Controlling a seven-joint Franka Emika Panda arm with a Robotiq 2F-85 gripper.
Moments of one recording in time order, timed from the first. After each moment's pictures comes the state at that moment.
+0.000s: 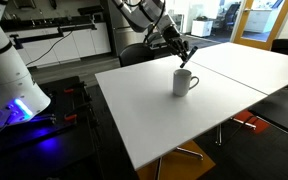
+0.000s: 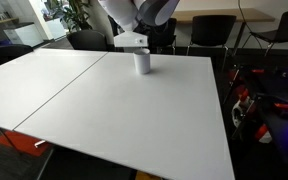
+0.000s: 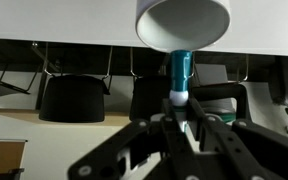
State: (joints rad) arm 0.19 0.71 -0.19 -1.64 -0.96 2.07 2.15
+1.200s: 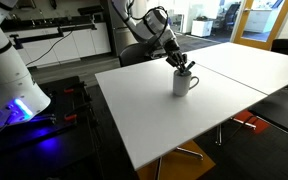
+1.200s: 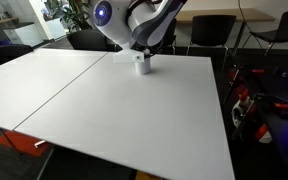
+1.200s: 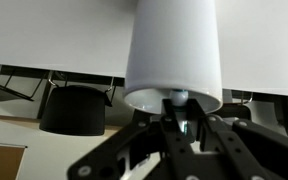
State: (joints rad) arm 0.16 0.88 -0.15 -1.49 -0.90 2.06 2.11
